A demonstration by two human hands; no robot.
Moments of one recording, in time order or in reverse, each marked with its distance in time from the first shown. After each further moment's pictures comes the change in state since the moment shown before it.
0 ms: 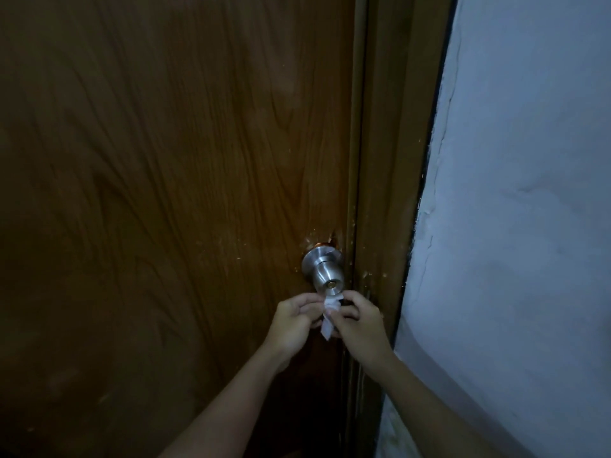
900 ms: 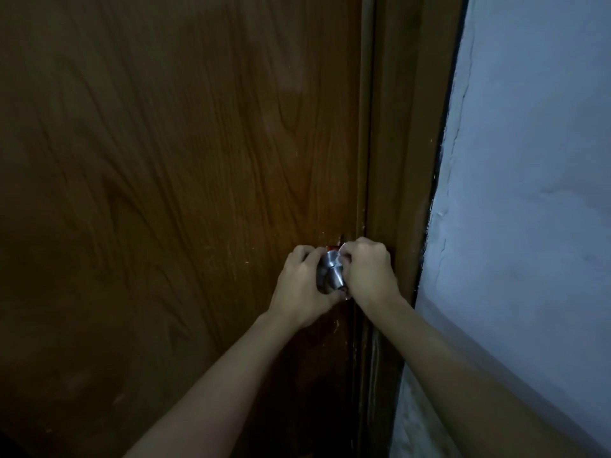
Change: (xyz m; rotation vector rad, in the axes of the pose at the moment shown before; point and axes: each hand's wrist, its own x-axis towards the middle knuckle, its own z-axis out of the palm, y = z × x) left_hand 0.022 0.050 -0.010 0.940 0.214 0.483; right_hand 0.048 -0.072 0.002 -0.867 0.194 -0.450
